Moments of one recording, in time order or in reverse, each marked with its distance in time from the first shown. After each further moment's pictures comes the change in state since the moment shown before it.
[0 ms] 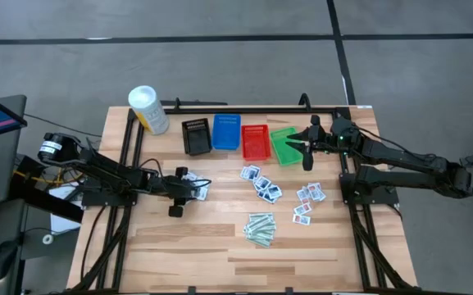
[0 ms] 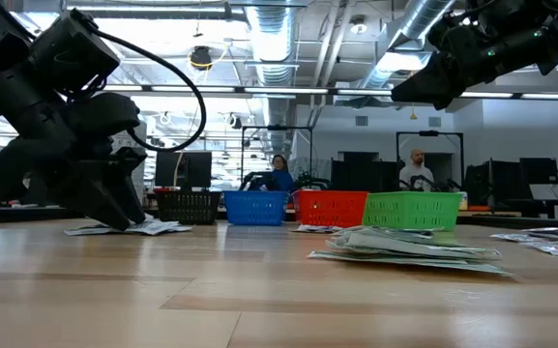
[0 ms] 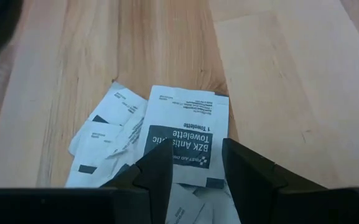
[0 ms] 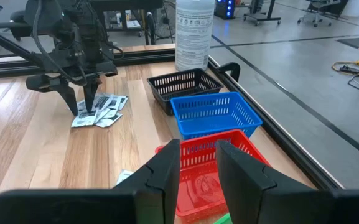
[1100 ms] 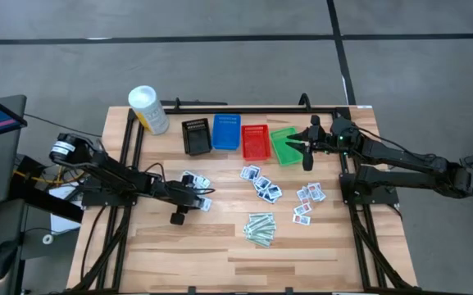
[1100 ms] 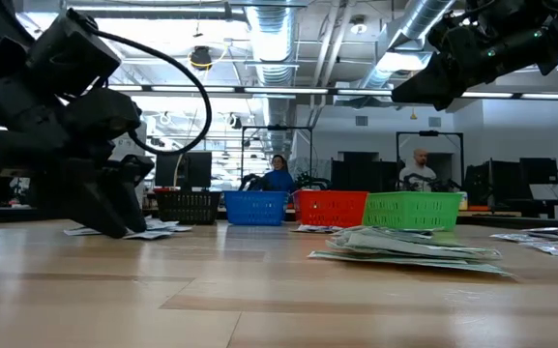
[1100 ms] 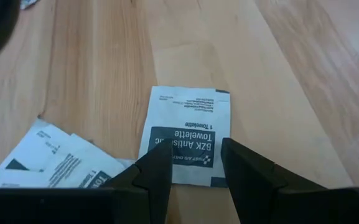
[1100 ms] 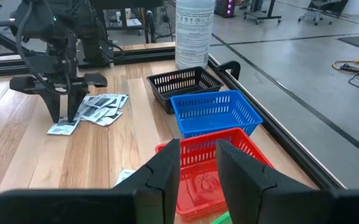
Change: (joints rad) left arm -0.056 0.172 0.002 0.179 0.112 -0.045; right arm 0.000 0.000 0.000 -0.006 0.000 0.000
